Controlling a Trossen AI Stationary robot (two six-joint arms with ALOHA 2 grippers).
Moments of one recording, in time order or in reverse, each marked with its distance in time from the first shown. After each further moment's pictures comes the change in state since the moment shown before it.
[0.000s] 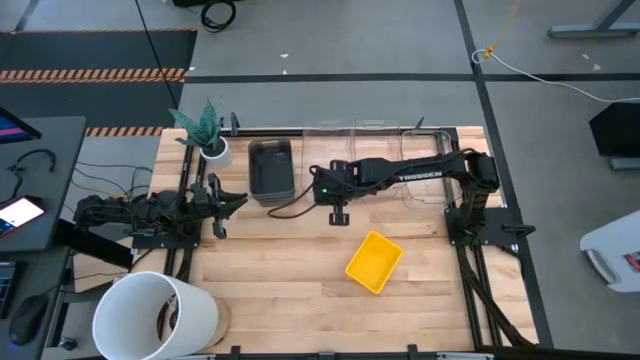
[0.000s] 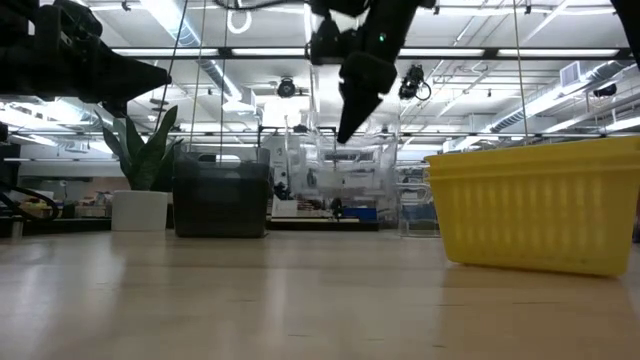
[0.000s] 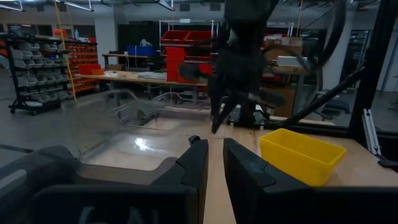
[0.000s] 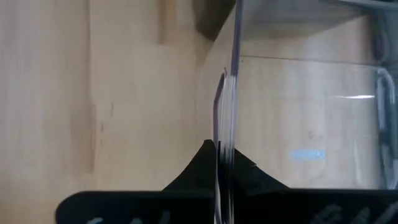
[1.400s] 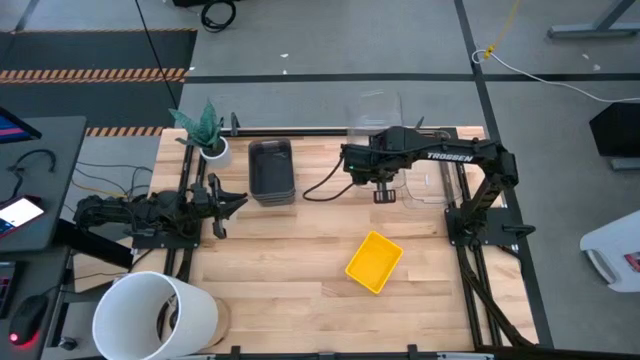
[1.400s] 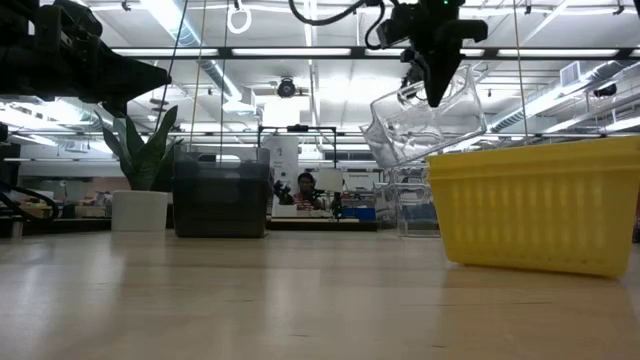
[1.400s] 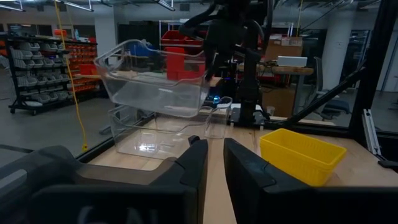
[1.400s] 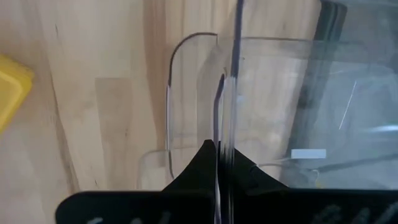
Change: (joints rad) left arm 0.000 0.000 0.000 0.000 0.000 0.000; right arm -0.091 -0.148 0.148 -0.663 0.088 -0.089
